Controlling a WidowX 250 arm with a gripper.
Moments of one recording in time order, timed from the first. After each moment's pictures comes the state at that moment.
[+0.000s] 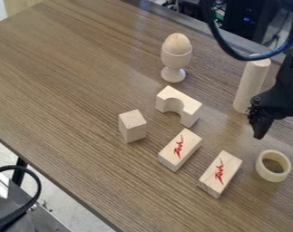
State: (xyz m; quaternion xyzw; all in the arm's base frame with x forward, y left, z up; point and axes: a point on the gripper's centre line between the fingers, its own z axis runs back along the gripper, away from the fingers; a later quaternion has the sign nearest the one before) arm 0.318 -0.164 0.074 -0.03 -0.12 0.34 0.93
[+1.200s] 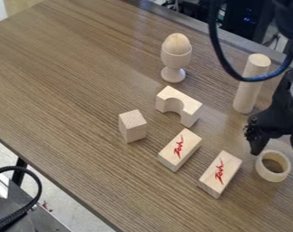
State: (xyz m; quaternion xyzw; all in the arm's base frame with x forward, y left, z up) arm 0.316 -0.170 0.047 -0.03 -0.11 0.33 0.94
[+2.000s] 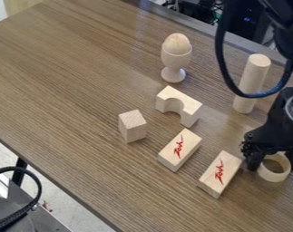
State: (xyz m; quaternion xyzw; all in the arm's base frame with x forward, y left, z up) arm 0.307 -0.174 0.020 -0.02 -0.08 0.34 0.94
